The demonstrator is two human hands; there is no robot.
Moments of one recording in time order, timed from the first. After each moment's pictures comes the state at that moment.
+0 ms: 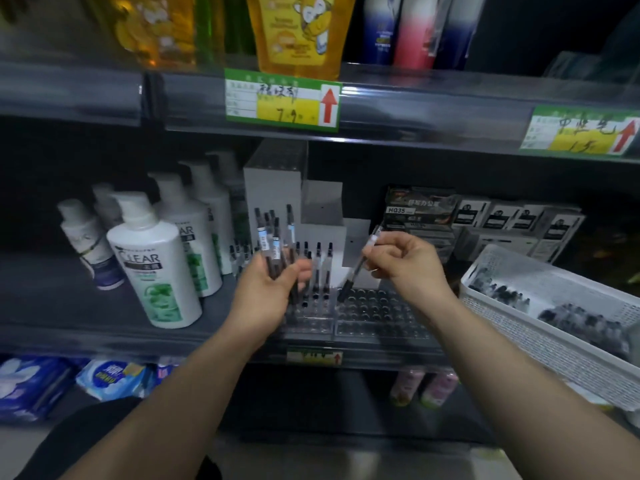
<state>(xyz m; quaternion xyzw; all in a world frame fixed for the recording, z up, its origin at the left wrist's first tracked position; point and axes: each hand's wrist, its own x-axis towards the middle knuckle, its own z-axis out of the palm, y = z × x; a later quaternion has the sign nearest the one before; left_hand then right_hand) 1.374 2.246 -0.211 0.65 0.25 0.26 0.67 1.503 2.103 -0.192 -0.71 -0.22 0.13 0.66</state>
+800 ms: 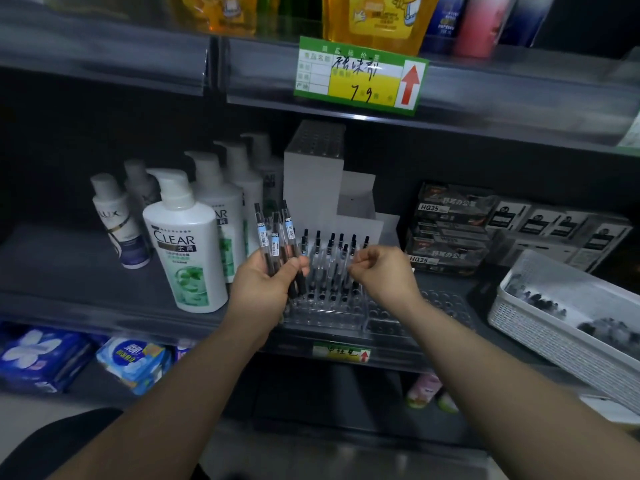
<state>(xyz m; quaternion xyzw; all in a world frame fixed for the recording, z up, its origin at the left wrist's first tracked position) 1.348 2.288 -0.235 0.59 0.29 0.31 0.69 1.501 2.178 -0.242 -0.85 -0.30 0.06 0.43</state>
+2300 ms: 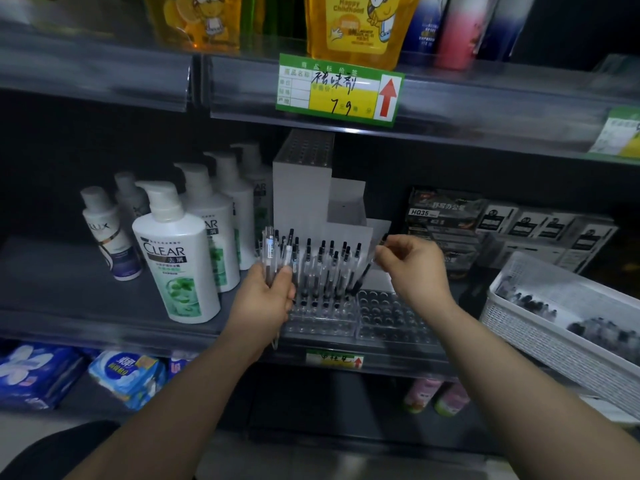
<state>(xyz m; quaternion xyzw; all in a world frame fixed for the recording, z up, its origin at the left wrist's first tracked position) 1.352 2.283 -0.241 0.64 0.30 0.26 0.65 1.504 2.143 -0.208 -0.82 -0.26 -0.01 0.51</state>
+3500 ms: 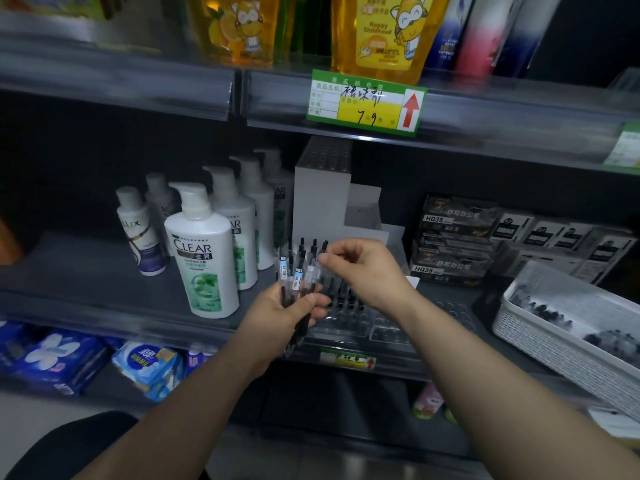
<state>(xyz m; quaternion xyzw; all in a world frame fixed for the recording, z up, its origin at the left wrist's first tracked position) 1.325 2.277 -0.246 0.63 0.25 0.20 0.71 1.451 2.189 -0.193 -0.76 -0.37 0.17 0.51</state>
